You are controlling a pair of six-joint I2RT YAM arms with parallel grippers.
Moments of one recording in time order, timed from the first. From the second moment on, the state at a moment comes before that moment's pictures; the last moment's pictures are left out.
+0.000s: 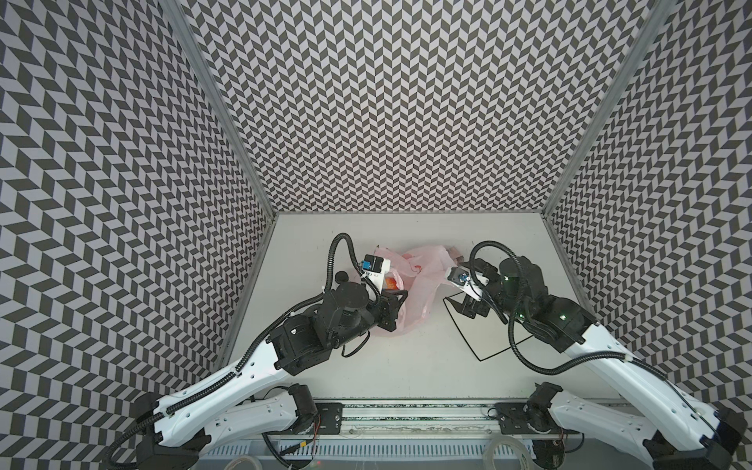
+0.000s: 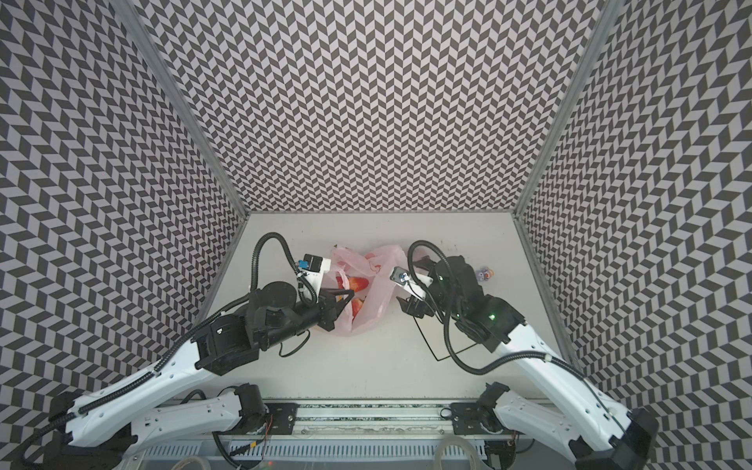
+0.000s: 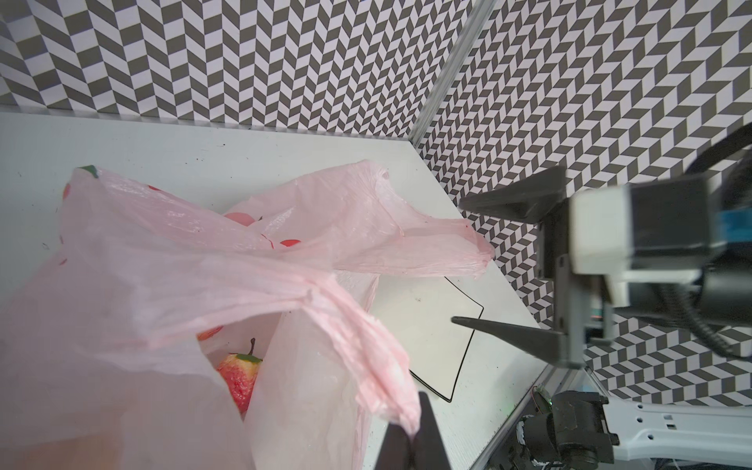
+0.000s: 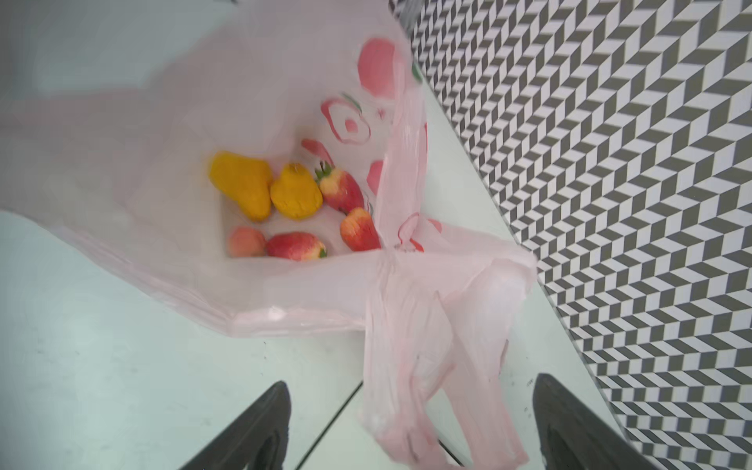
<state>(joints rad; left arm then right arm) -1.03 0.91 0.99 -0.43 -0.16 -0.59 0.66 1.00 0.95 -0.48 -0.06 -0.62</state>
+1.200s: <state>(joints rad) -0.44 1.33 1.42 -0.04 0.22 -0.62 0.50 1.54 1.32 0.37 -0.04 0.36</state>
